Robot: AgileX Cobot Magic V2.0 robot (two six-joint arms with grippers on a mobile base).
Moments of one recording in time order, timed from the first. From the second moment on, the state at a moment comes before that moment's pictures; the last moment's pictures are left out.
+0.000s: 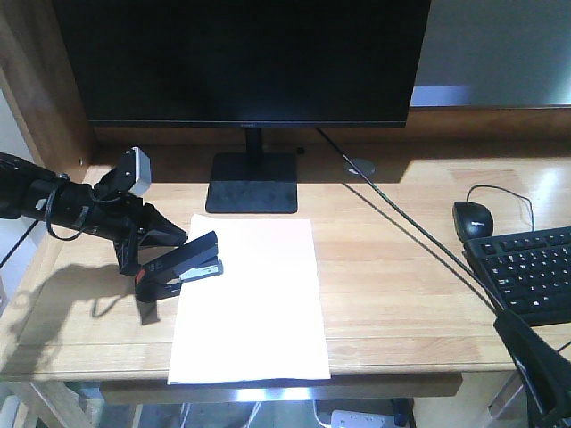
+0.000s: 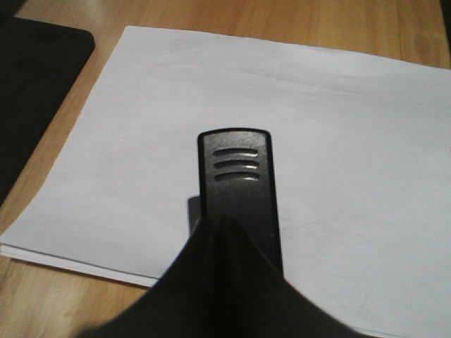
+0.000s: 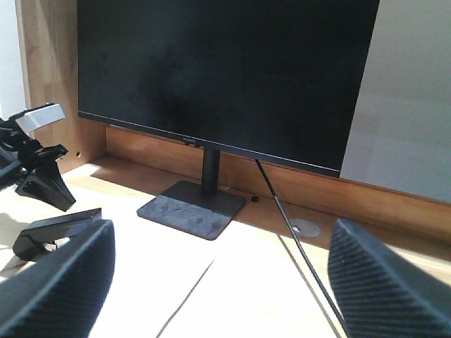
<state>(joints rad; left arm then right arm) 0.05 2.15 -1.41 -1.13 1.04 2.04 0.43 0.29 -0.19 -1.74 -0.02 1.68</state>
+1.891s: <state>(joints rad) -0.02 2.18 -1.42 -1.08 0.97 2.00 0.43 0.29 -0.19 -1.74 -0.02 1.68</state>
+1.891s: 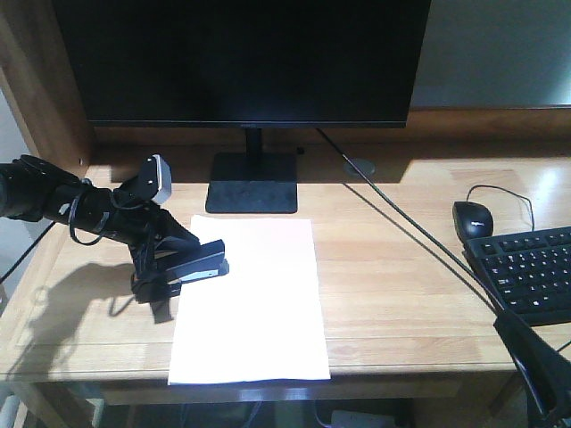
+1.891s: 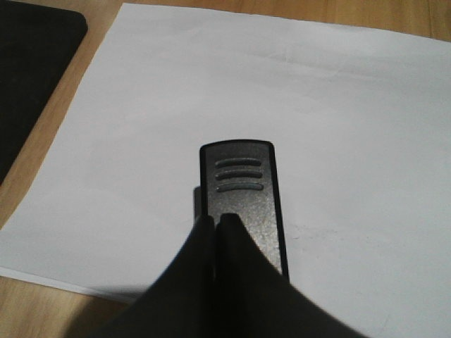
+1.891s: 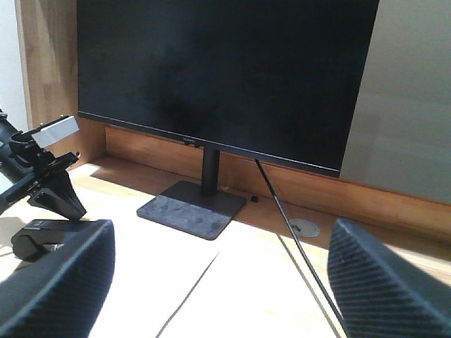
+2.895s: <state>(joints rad) -0.07 2.17 -1.43 -1.02 0.94 1.89 0.43 0.29 -0.19 -1.74 -0.02 1.68</state>
